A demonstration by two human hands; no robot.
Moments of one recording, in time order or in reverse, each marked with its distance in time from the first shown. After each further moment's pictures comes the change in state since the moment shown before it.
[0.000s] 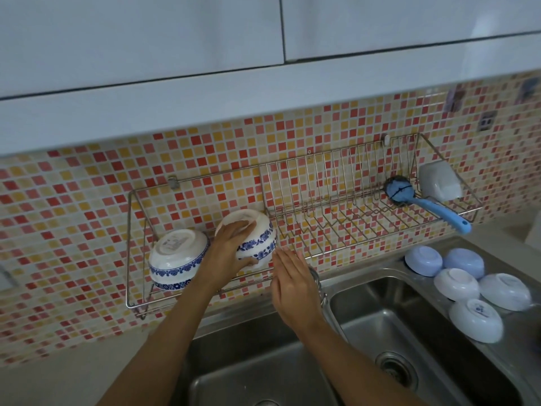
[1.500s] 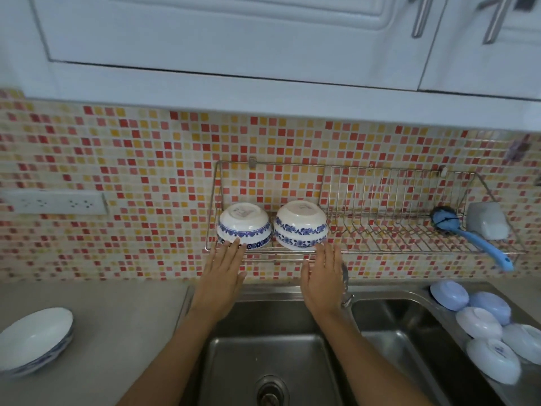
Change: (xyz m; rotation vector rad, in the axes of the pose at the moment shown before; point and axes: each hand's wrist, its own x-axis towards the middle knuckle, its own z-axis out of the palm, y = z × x) left_hand -0.173 -0.037 -0.032 0.378 0.026 -0.294; right_hand -0.011 -0.053 0.009 -0.143 -0.201 0.271
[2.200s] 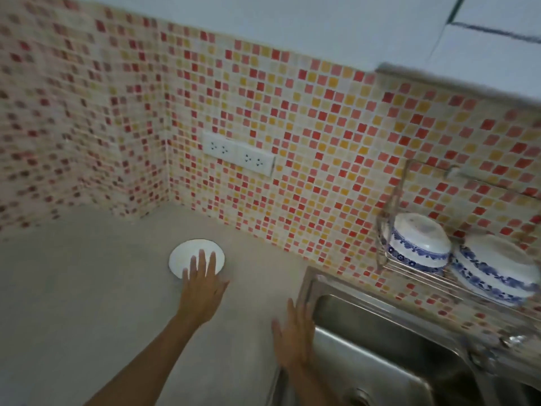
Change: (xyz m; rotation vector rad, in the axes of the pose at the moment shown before) left_hand -0.198 -0.291 0.006 -0.179 -0.156 -0.764; right_hand -0.198 -0.248 0.174 0.040 -0.757 -0.197
